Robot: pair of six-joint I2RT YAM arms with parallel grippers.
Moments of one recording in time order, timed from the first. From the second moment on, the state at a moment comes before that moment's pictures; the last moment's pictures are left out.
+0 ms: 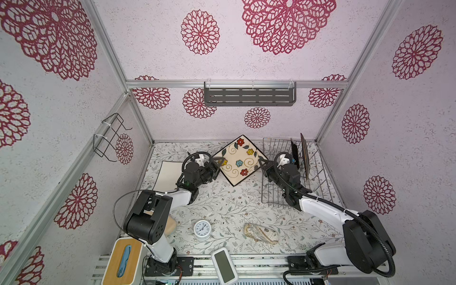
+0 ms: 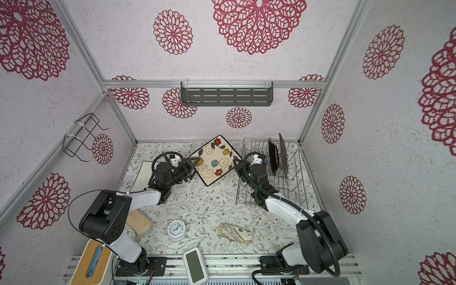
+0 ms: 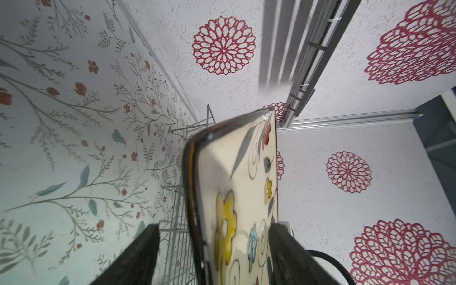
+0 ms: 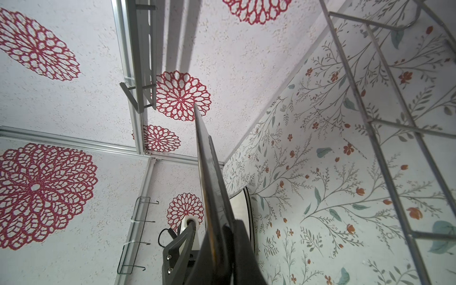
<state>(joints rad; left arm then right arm) -0.33 1.69 0.75 0.83 0.42 -1.35 0.49 1.37 0.74 0.51 -0.04 1.28</state>
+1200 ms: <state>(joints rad) -0.37 1.74 0.75 0.98 0.43 -1.43 0.47 1.41 0.82 0.49 -0.12 1.28</state>
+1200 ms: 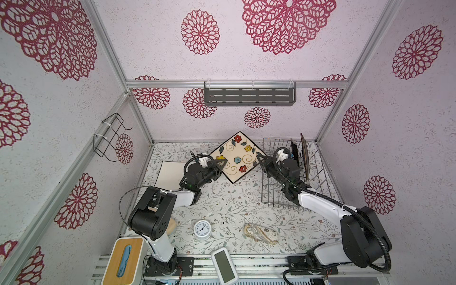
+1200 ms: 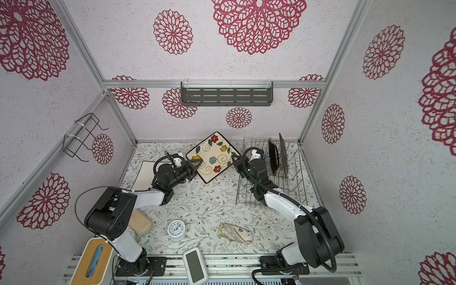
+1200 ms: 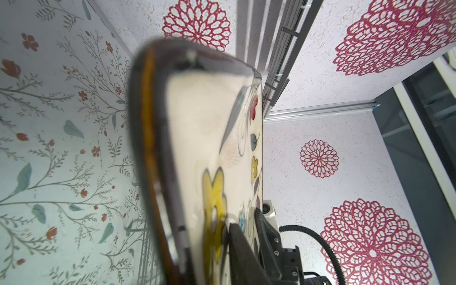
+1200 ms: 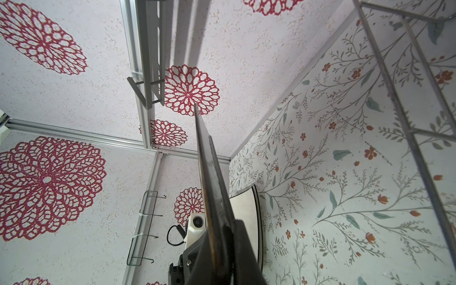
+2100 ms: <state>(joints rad) -0.35 1.73 0.73 1.03 0.41 -1.49 0.41 1.43 0.83 0.57 -0.23 1.39</state>
